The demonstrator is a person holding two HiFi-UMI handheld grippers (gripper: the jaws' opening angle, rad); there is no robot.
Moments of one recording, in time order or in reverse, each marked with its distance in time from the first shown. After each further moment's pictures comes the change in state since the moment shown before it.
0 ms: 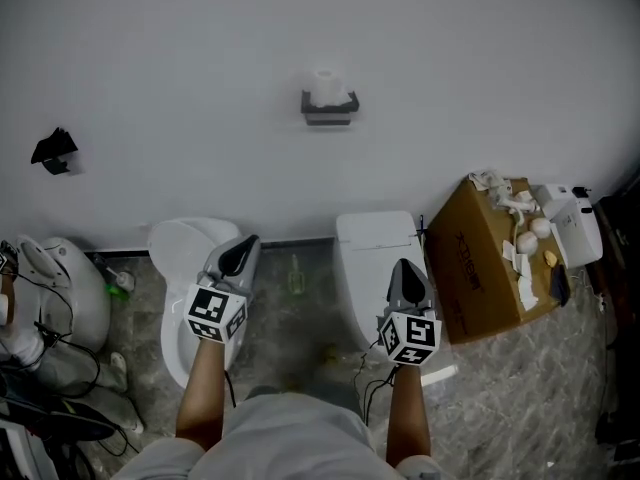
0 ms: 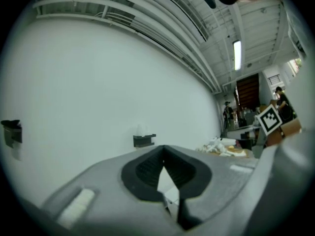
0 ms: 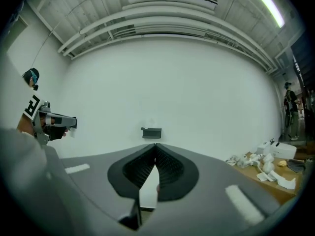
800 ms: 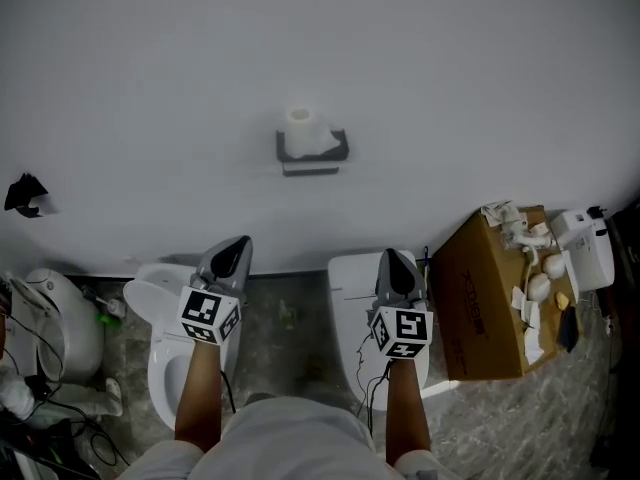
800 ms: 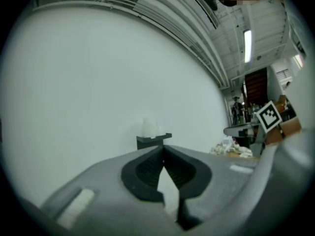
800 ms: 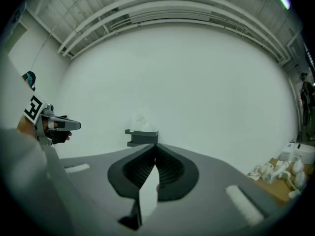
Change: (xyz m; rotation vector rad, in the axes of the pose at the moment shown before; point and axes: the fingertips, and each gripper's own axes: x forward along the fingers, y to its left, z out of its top) left arm 0.249 0.104 -0.016 -0.001 0.027 0.053; right arm 0.277 -0.079 0.013 -0.009 -0.011 0.107
